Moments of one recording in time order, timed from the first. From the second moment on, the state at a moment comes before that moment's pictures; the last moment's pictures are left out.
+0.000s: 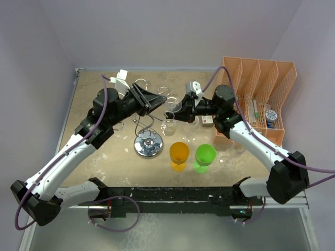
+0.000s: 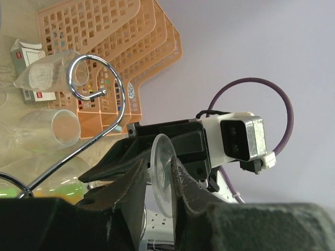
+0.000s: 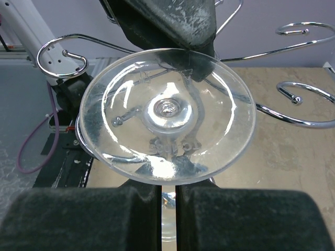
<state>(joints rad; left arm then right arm) -0.62 1.08 1.15 -0.16 0.19 -1.22 0.51 1.33 1.00 0.38 -1.07 0.04</state>
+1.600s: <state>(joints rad) -0.64 0.97 1.16 -0.39 0.11 -1.16 0.52 1.08 0.92 0.23 -0.51 0.13</state>
